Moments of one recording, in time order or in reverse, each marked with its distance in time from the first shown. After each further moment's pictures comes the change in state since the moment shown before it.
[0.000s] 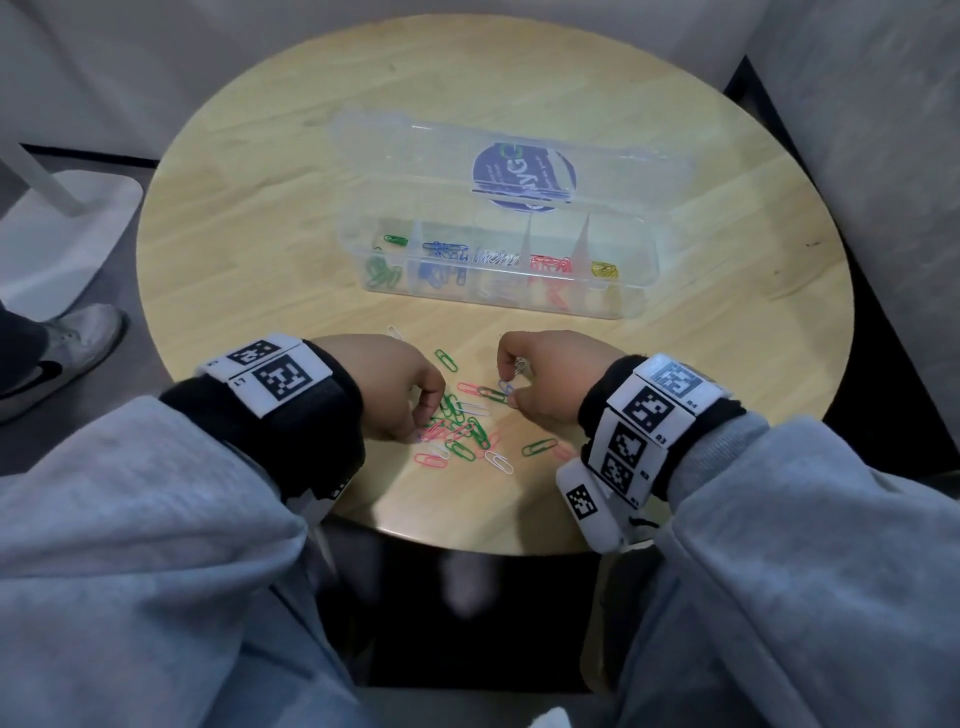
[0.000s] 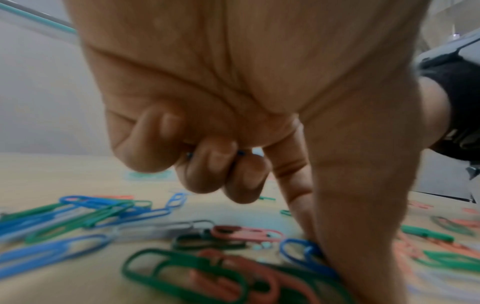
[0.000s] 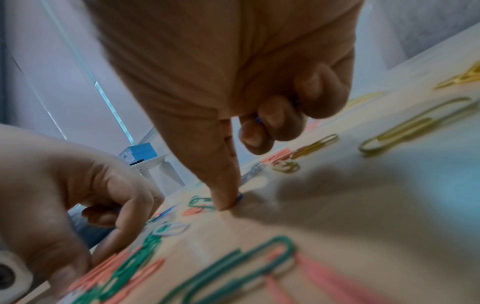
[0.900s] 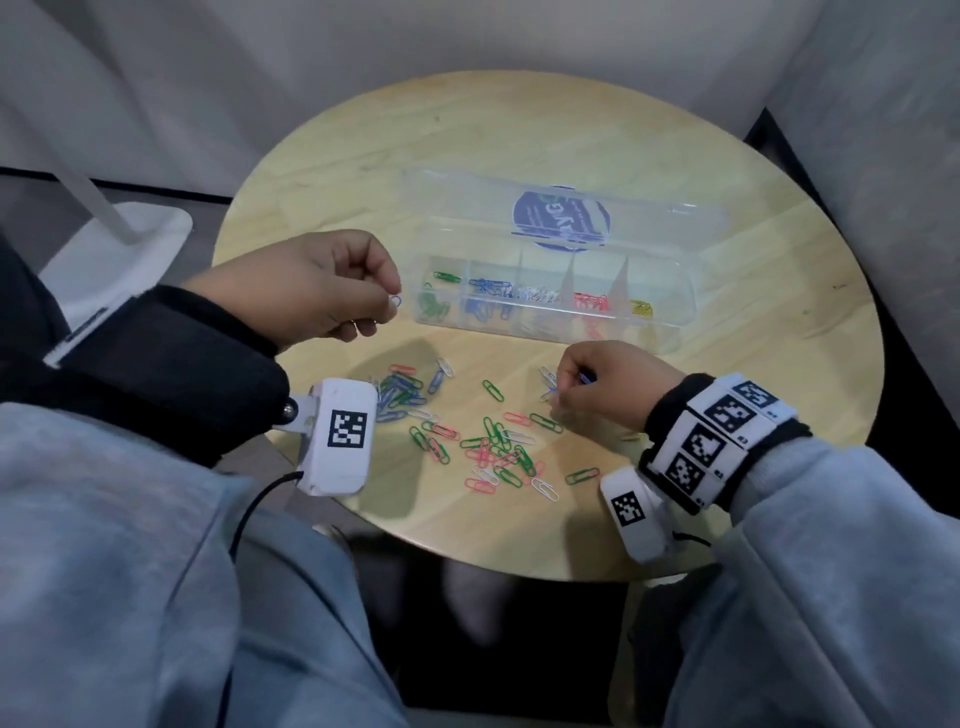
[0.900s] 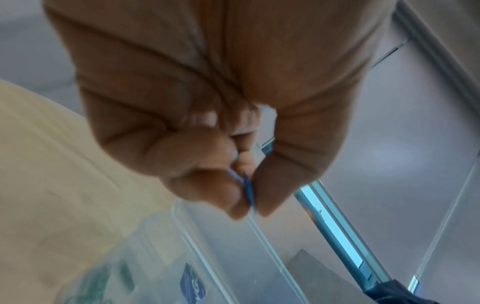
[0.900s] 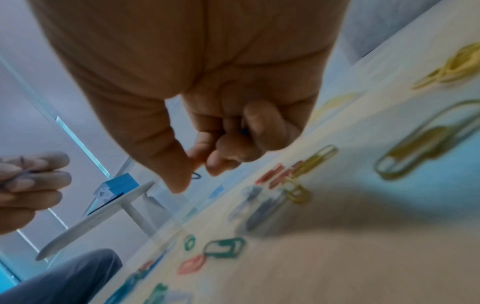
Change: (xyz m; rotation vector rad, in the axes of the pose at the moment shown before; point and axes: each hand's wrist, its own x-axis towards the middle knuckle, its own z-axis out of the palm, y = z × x) left_hand -0.069 -0.060 -0.053 -1.132 0.498 -0.017; right_hand 0.001 0.001 -0.015 0.371 0.073 0.054
